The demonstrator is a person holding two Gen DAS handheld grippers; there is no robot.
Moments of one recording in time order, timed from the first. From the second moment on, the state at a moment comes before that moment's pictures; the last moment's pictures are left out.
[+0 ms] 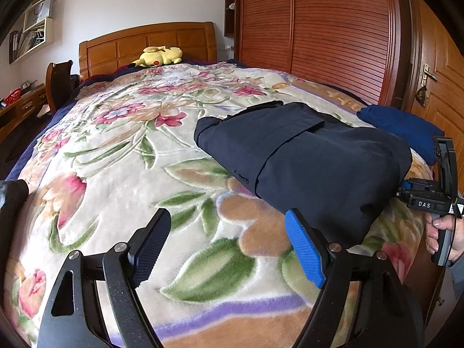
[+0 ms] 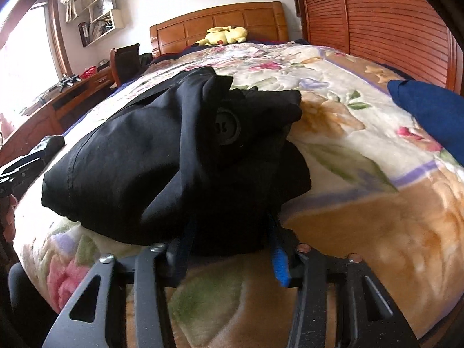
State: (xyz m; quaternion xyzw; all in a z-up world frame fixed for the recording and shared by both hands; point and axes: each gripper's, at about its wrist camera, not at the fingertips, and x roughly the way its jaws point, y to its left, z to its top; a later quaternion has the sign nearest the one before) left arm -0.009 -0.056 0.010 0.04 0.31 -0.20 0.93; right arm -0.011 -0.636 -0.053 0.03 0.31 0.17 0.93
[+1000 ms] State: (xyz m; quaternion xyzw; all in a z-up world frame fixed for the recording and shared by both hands) left arm 0.099 -0.104 0.008 0.06 0.33 -0.20 0.92; right arm 0.010 -0.730 -0.045 0.02 0.26 0.11 0.96
